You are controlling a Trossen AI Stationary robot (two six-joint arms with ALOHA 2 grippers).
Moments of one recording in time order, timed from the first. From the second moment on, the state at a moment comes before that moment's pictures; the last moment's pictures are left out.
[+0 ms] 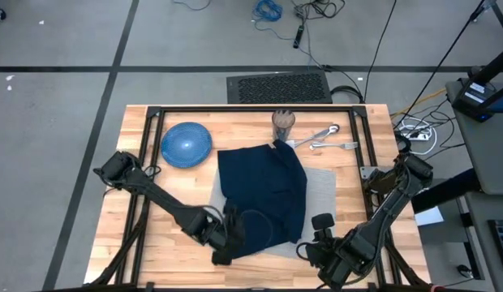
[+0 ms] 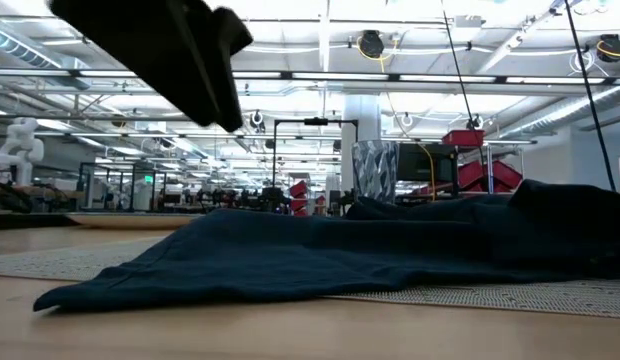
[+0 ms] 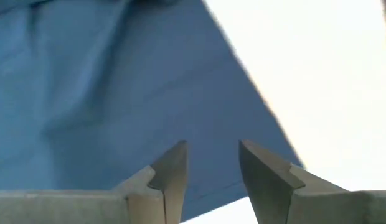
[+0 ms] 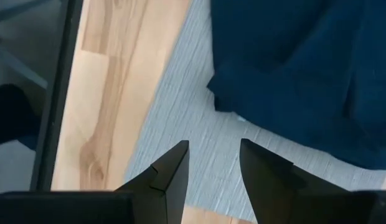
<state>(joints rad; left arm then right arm) -0.57 1.83 1.31 -0.55 -0.29 -0.28 0.85 1.75 1.52 -1.19 0.29 0.61</state>
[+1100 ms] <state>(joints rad) -0.70 2.09 1.36 -0.50 -0.44 -0.49 0.78 1.70 1.47 -1.06 0.32 0.47</state>
